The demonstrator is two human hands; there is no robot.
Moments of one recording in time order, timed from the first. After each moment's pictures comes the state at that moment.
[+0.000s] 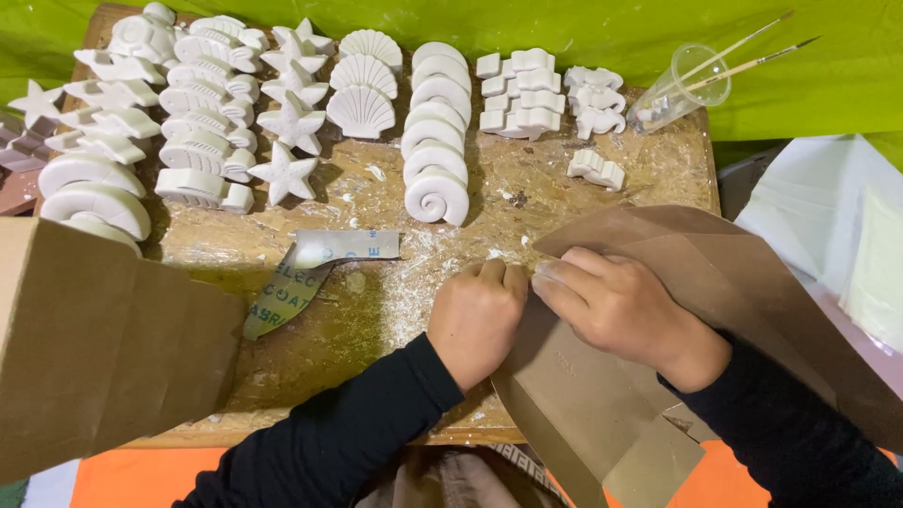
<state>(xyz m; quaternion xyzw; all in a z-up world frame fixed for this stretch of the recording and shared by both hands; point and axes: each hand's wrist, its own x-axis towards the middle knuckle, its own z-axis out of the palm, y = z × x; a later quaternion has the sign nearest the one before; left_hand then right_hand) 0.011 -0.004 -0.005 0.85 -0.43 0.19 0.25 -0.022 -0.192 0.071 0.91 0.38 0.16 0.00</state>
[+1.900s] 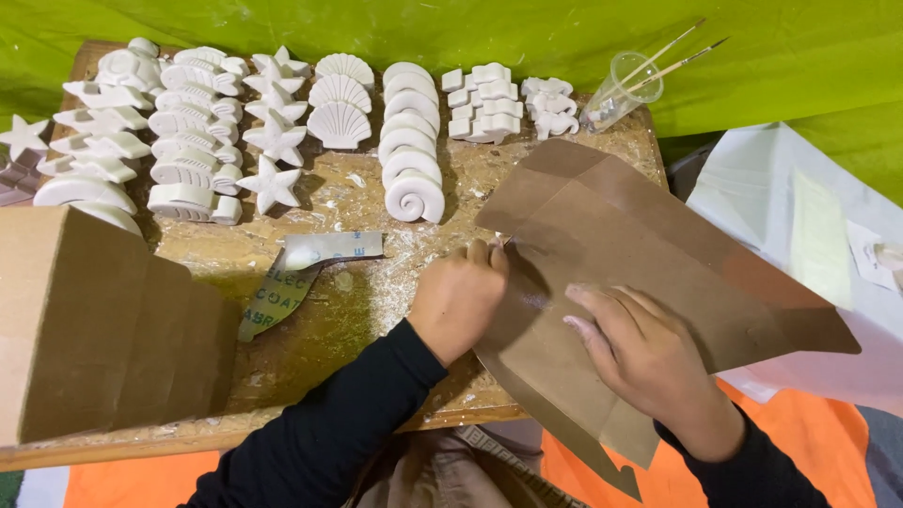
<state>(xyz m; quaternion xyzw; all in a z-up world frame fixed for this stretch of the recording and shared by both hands) 0.016 -0.006 -0.006 0.85 -0.45 0.21 0.16 -0.121 -0.166 0.102 0.97 0.14 0.18 -0.06</state>
